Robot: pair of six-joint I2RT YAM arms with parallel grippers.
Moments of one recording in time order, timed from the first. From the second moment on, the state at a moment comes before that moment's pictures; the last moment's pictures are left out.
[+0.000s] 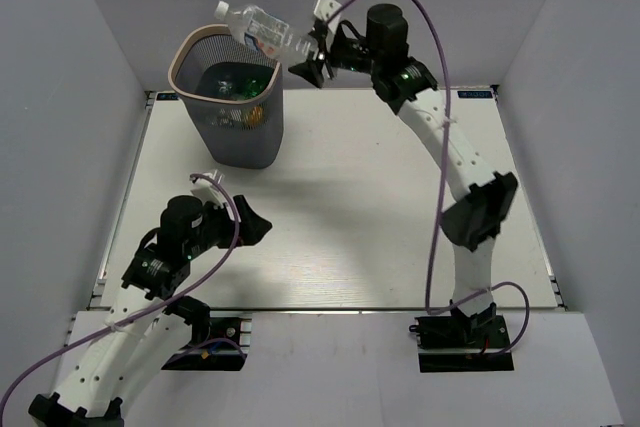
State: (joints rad) left arm -0.41 0.57 0.64 -0.57 0.19 -0.54; right arm 0.56 1.96 2.20 -0.30 -0.69 -0.42
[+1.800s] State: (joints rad) left arm -0.41 0.63 0.64 -0.40 0.28 -0.49; right arm 0.72 1.15 1.19 -0.19 0.15 -0.26
